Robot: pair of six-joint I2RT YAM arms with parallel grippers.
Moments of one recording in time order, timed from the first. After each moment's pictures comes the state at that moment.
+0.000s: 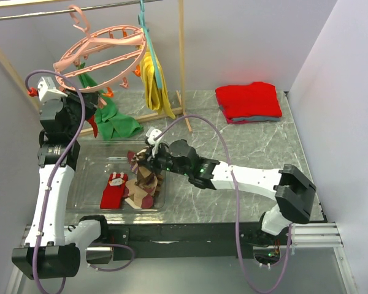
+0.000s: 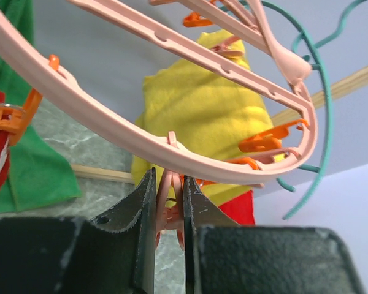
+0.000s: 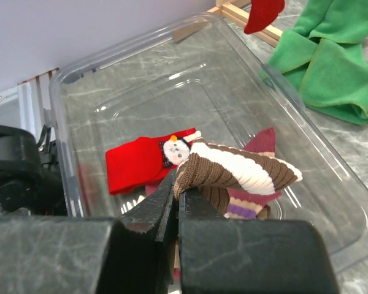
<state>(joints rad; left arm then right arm) 0.05 1.00 1.14 -0.17 0.08 -0.82 1.10 1.57 1.08 0.32 -0.08 0.12</state>
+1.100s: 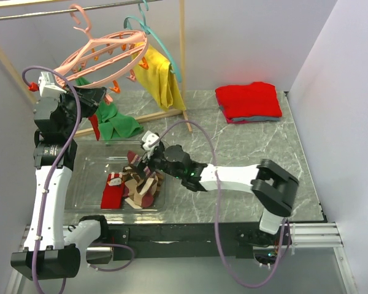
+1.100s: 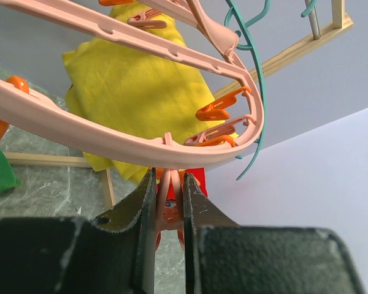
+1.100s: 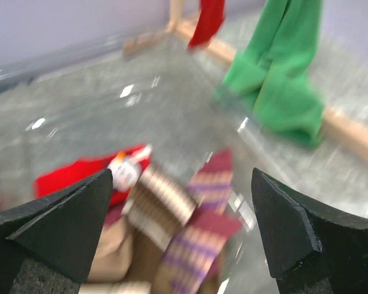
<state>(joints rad) 0.06 1.00 1.20 -0.17 0.27 -0.94 1.10 1.69 1.04 0.52 0.03 0.01</state>
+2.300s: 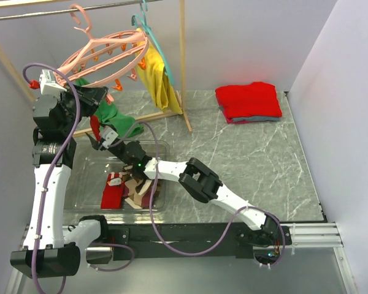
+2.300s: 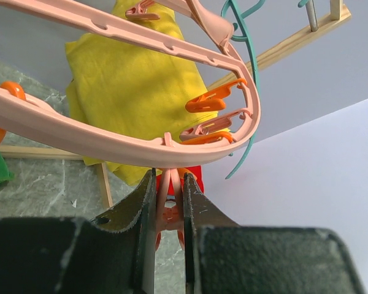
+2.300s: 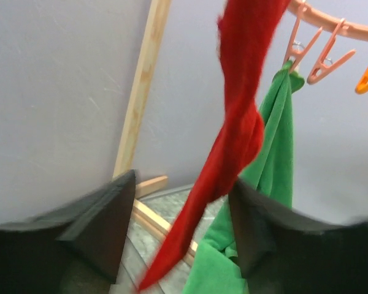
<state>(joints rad) 0.06 1.01 1.24 -0.21 0.30 -0.95 1.11 2.72 2.19 1.03 0.08 -0.33</state>
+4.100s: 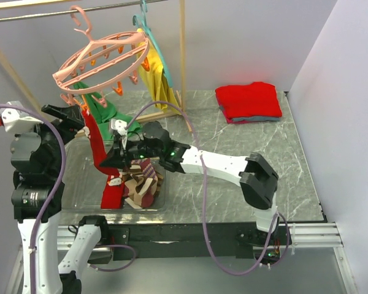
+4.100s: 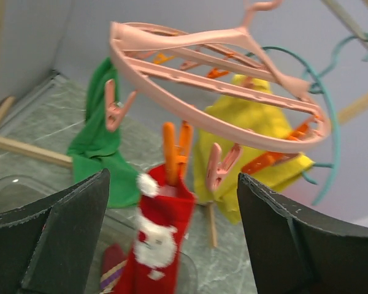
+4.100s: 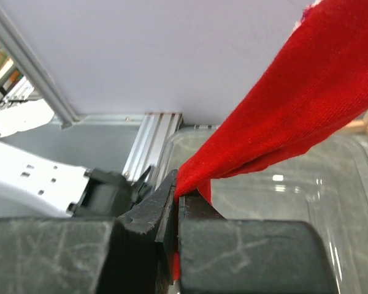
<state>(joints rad) 0.02 0.71 1.29 -0.55 -0.19 -0.62 1.10 1.94 1.57 0.40 -0.64 0.15</state>
